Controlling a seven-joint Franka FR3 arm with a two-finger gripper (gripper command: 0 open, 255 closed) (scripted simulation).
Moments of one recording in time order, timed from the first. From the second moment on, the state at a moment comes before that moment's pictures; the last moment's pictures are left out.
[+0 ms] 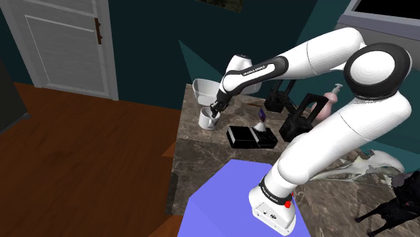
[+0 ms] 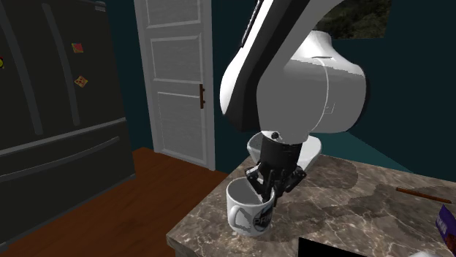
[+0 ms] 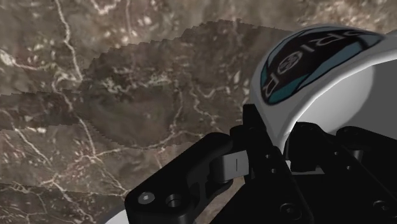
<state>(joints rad) -0.03 -0.27 -0.18 -2.60 0.03 2.44 -0.10</state>
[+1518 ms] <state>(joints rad) -0.04 -0.42 -0.16 -2.40 0.00 2.09 -0.06</state>
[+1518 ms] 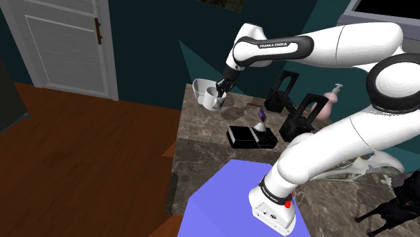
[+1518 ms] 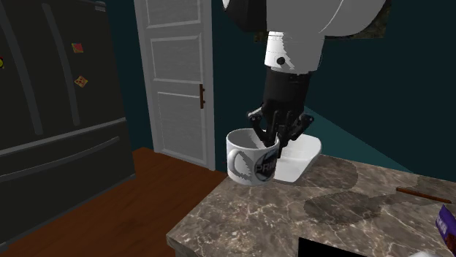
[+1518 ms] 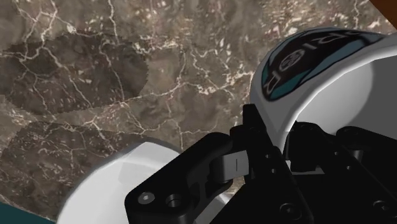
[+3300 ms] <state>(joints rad) -0.30 -1.05 -0.38 -2.67 -0.24 1.73 -0.36</state>
